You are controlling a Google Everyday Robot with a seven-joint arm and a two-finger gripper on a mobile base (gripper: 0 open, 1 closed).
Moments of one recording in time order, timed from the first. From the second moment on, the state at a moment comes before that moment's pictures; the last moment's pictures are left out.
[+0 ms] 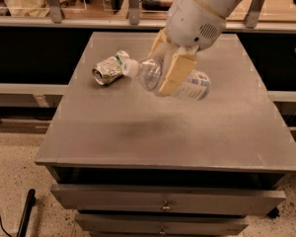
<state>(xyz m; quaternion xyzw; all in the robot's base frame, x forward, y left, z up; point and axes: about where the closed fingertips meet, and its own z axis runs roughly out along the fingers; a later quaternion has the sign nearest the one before) 0.480 -0.026 0.964 -0.77 0.58 0.16 0.19</state>
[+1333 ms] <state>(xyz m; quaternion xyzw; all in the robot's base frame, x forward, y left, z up) 0.464 -0.044 1.033 -0.56 0.53 0.47 0.44</state>
